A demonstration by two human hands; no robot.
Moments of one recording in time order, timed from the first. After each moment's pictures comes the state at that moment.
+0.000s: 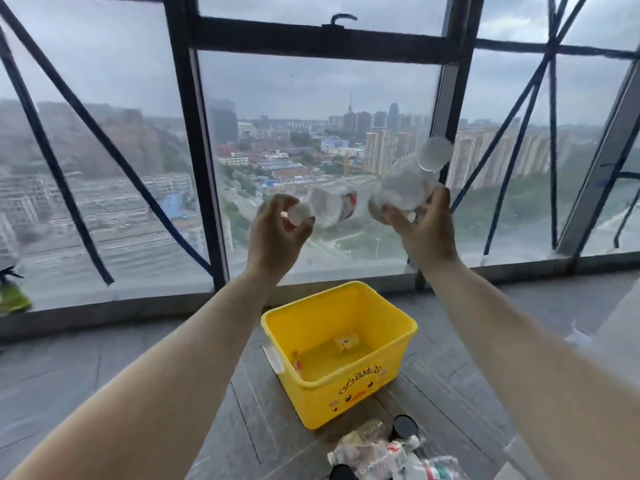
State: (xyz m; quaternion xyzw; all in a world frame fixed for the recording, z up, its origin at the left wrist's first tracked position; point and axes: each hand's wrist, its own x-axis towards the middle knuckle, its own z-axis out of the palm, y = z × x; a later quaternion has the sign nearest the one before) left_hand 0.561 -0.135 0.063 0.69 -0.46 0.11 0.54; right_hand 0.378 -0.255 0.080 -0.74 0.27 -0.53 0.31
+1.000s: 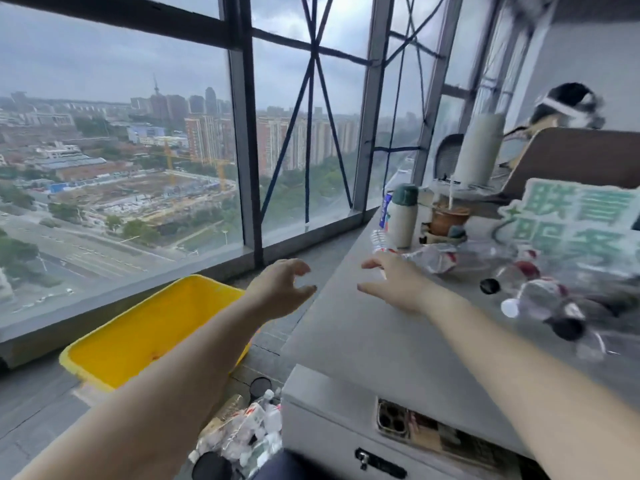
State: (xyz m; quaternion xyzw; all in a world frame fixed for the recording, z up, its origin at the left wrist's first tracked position) left_hand 0.296 -0.198 -0.003 0.62 -0.73 -0.13 0.26; right_hand 0.076 -0.202 0.025 -0.78 0.58 -0.20 0.15
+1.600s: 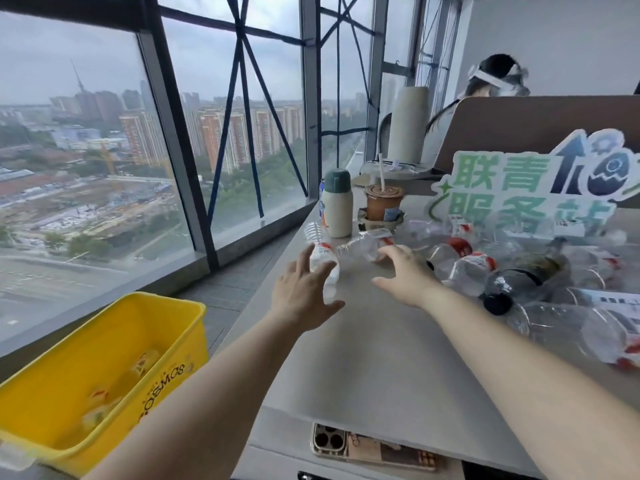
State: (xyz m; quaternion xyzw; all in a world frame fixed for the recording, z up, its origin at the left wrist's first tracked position) left_hand 0.144 -0.251 -0.038 0.55 -0.82 0.02 0.17; right_hand -0.059 -0.238 -0.015 -0.69 0.69 -0.23 0.08
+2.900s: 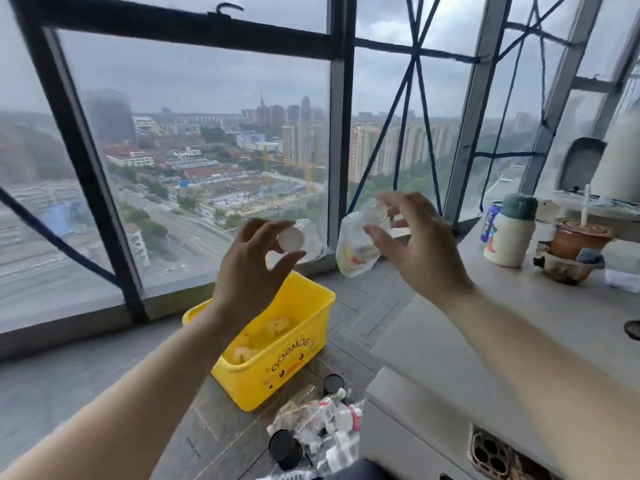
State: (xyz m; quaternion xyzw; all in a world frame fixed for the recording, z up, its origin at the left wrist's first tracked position) left_hand 0.413 -0.097 0.030 0.55 -0.65 0.16 0.49; right_hand 0.188 -0.178 0.065 -0.82 0.24 -0.52 -0.02
